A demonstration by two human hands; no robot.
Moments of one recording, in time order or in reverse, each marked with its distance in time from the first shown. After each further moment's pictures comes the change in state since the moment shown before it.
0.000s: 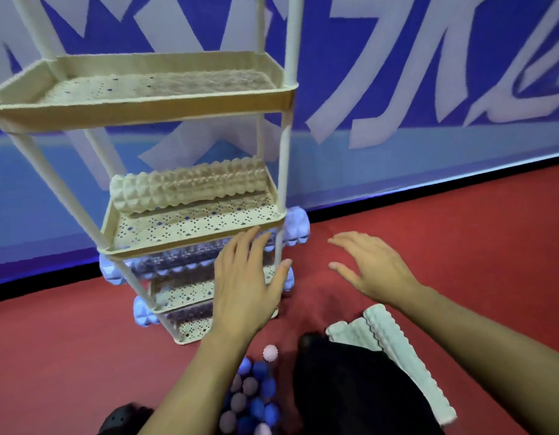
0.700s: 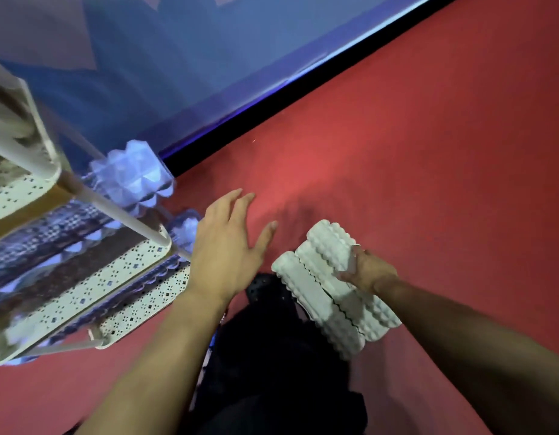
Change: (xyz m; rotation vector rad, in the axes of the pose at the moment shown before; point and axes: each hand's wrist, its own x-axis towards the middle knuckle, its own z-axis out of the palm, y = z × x) left_hand 0.029 0.076 0.204 0.027 -0.450 0.174; right_hand -0.188 0.169 0.227 0.325 -0.746 1.008
